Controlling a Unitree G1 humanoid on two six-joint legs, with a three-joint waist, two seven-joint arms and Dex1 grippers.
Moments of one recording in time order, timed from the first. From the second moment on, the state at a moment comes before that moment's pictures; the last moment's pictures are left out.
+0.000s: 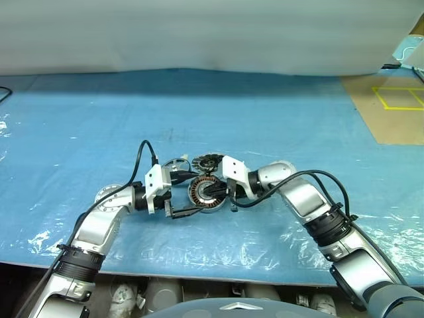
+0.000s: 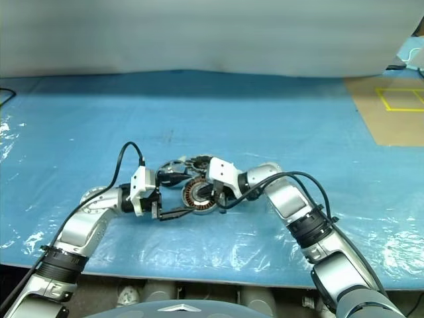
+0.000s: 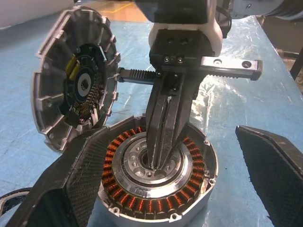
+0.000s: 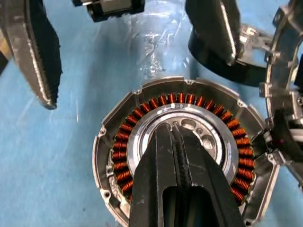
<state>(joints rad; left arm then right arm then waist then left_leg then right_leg) -0.19 0.48 -0.14 -0.02 -0.35 0.02 -1.13 -0.53 -0.45 0.46 0.01 0.07 0.37 1.11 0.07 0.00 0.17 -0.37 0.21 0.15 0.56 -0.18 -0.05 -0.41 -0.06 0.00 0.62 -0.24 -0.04</state>
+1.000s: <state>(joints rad) -0.61 0.62 -0.12 0.46 -0.25 0.07 -1.30 -0.35 -0.74 0.15 -0.44 0.28 0.50 1.08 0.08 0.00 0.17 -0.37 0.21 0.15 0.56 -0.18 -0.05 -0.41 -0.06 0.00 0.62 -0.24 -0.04</state>
